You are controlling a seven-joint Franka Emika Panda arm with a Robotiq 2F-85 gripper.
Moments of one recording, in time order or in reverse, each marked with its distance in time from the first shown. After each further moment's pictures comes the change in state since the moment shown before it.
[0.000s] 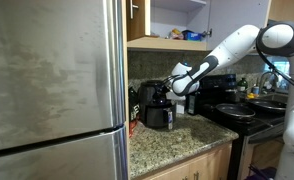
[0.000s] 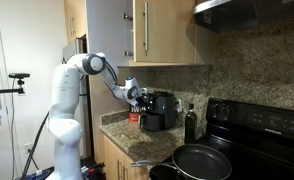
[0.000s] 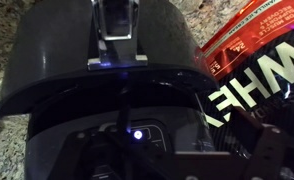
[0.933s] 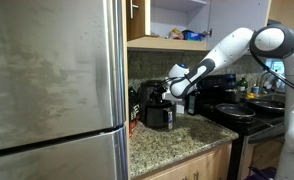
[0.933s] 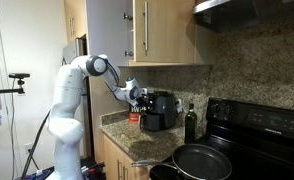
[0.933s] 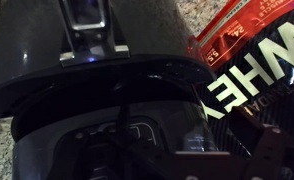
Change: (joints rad) arm 0.044 0.056 -0.043 0.051 -0.100 0.037 0.160
